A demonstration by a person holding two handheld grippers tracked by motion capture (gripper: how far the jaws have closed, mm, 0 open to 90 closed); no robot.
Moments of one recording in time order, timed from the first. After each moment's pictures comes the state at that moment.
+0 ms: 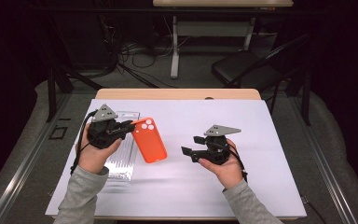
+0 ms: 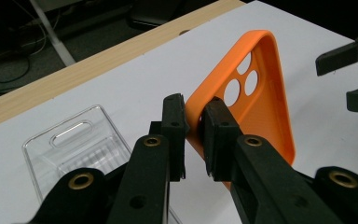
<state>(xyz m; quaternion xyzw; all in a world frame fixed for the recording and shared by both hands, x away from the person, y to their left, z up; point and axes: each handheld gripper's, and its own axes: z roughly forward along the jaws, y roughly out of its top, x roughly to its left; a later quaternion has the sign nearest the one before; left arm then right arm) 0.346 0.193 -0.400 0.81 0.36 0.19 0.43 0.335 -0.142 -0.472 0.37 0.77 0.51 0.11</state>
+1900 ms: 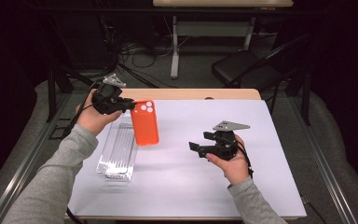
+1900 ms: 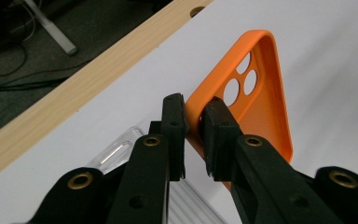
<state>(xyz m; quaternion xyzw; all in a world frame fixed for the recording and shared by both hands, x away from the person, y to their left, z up) 0.423 0.189 -0.354 0.87 0.32 0.18 0.33 0.345 -0.163 -0.469 0.40 0.75 0.51 0.11</state>
